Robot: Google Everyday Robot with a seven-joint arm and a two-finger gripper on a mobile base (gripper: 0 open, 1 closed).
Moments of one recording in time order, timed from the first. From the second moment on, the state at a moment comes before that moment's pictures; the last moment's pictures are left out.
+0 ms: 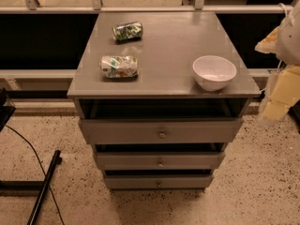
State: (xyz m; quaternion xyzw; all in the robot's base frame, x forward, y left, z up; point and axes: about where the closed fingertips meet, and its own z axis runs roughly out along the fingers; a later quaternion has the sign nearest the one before) arm 0.438 -0.217 0.976 -0.60 0.78 -0.03 0.16
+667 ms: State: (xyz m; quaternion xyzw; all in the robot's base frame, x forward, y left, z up) arm 0.439 -0.217 0.975 -0.61 0.77 -0.03 0.16
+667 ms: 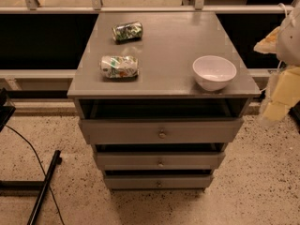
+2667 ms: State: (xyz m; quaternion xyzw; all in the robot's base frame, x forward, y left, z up) arm 0.391 -0.119 0.734 -0.63 0.68 0.12 0.36
